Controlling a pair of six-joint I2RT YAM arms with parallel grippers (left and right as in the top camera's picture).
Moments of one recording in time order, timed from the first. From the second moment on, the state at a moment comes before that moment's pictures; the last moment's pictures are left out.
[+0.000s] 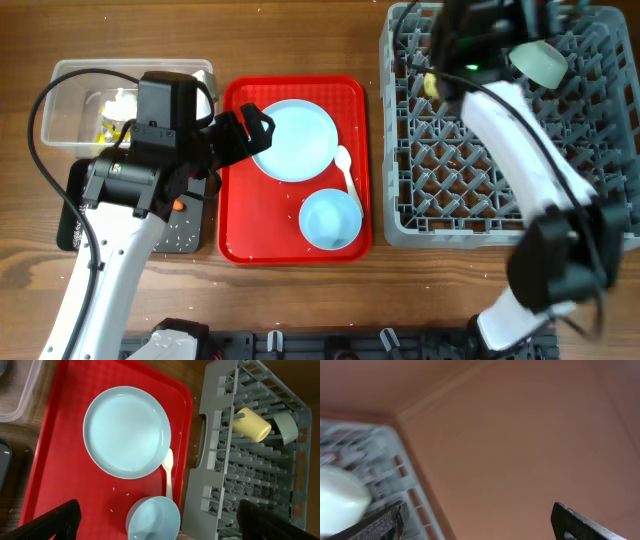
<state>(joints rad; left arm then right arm) -0.21 1.26 1.27 -0.90 0.26 -0.60 0.22 1.81 1.52 0.19 1.41 -0.91</state>
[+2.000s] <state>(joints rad) -0.39 1.44 1.23 -1.07 0.25 -0.61 0.31 1.54 1.53 -1.17 -0.13 0.22</state>
